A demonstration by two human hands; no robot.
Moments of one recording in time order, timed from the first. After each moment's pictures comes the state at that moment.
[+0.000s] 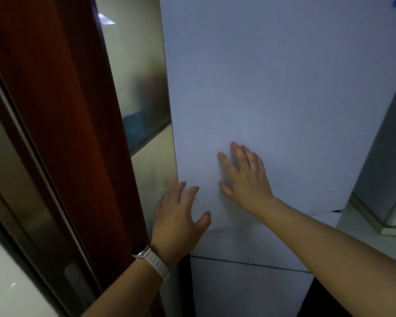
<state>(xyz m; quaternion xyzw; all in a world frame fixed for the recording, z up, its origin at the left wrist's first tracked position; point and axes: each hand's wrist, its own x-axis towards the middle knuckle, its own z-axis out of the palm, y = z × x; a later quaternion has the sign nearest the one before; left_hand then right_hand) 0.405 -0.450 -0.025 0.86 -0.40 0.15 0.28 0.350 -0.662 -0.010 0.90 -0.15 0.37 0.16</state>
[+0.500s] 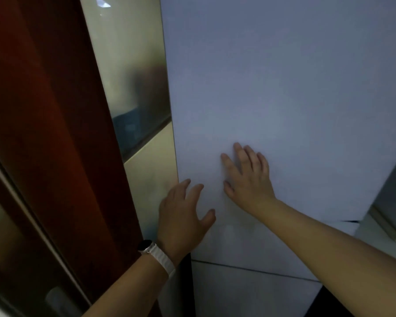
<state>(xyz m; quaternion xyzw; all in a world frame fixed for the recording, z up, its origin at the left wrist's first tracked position) 0.445 -0.493 -0.033 0.86 -0.39 0.16 0.27 0.391 -0.692 -0.022 0.90 -0.15 0.37 0.18</state>
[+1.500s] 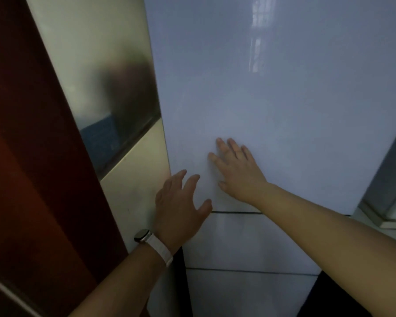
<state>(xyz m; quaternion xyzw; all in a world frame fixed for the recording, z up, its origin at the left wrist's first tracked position) 0.486 -0.532 -0.019 0.84 -0.44 0.14 0.28 0.418 -0.720 0.006 0.96 -0.17 0.16 0.17</state>
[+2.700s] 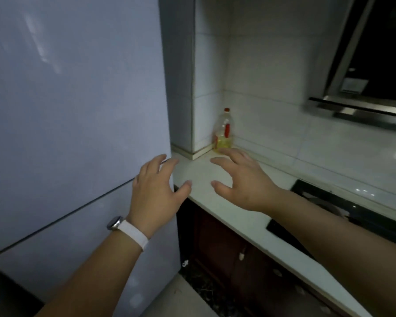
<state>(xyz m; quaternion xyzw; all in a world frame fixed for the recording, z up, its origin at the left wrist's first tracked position) 0.286 -0.603 -0.032 0.57 -0.74 -0.02 0.35 0.063 -0.596 -0.003 0.81 -0.56 0.20 0.02</state>
